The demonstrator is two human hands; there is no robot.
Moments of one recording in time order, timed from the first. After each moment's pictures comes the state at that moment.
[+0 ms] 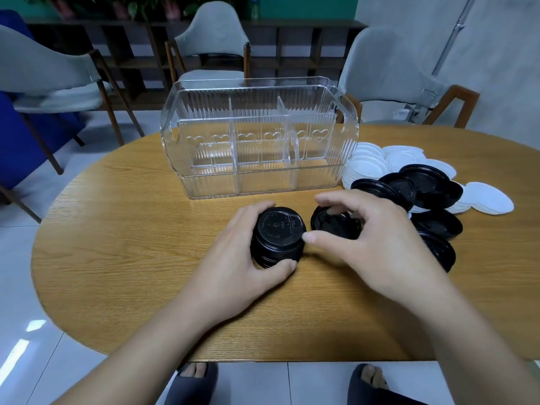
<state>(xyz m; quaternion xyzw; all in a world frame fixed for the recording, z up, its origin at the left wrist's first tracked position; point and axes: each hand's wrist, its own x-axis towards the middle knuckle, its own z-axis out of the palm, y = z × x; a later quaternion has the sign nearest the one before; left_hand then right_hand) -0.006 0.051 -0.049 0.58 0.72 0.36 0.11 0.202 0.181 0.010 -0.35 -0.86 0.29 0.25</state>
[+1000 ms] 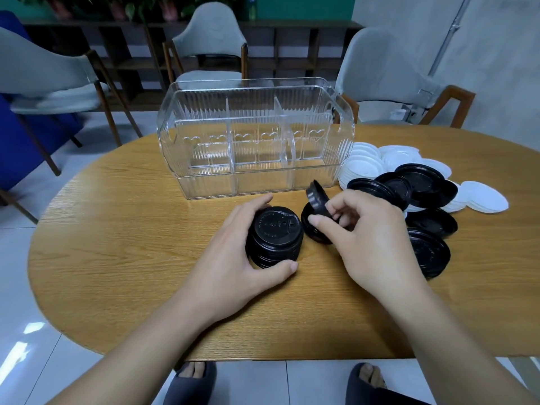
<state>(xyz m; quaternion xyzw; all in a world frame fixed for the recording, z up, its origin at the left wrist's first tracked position) -0.003 0.047 -0.042 0.58 0.71 0.39 0.12 0.191 0.184 -0.009 -0.39 -0.81 0.28 0.35</state>
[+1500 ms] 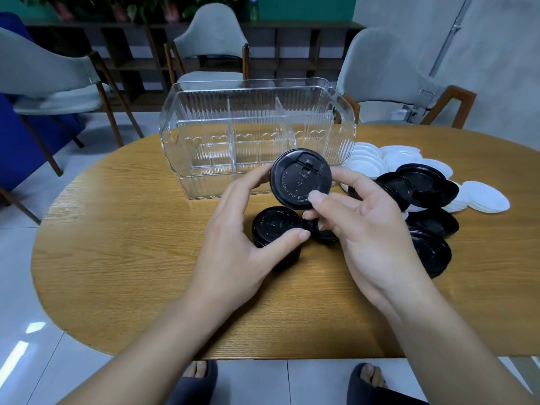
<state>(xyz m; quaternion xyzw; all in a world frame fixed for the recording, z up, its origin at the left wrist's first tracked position) 0.013 0.058 -0.022 0.54 0.65 0.54 0.05 0.176 0.167 0.008 -0.27 -0.57 0.66 0.41</state>
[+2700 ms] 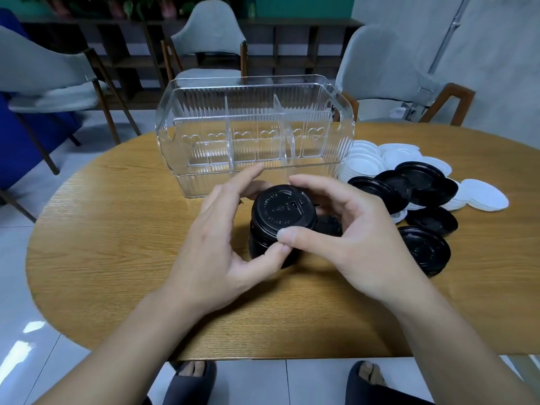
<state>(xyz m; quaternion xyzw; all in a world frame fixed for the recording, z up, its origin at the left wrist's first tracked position) -0.008 0.046 -0.025 0.62 0.61 0.48 0.01 0.186 0.170 0.006 -0.21 -0.78 0.49 0.34</state>
